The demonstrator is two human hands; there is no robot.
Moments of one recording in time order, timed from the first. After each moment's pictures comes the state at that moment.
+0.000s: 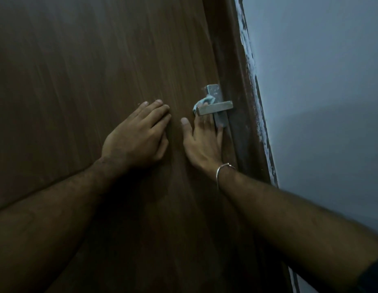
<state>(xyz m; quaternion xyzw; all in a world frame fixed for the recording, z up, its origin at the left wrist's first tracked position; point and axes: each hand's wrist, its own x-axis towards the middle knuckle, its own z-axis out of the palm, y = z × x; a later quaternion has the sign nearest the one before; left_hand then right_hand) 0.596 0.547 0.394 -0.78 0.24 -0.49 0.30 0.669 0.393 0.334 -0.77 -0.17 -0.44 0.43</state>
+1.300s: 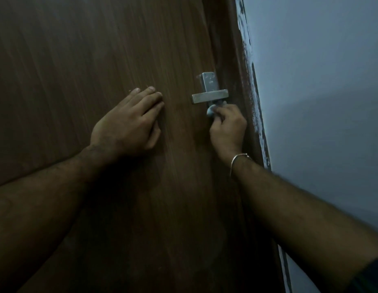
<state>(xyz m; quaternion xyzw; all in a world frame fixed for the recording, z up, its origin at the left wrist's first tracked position) 0.608 0.554 0.393 -0.75 0.26 -0.52 0.31 0.682 0.340 0.322 -0.61 -0.13 -0.57 0.53</state>
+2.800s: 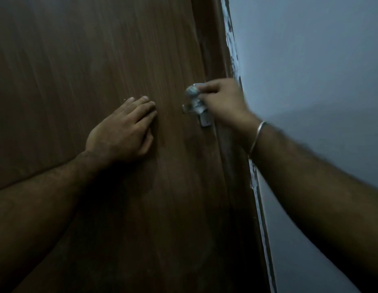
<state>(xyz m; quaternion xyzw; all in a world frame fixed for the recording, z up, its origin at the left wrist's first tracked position) 0.598 0.549 0.395 -0.78 0.25 -0.49 0.31 0.609 0.303 0.396 -0.68 -0.22 -0.40 0.57</state>
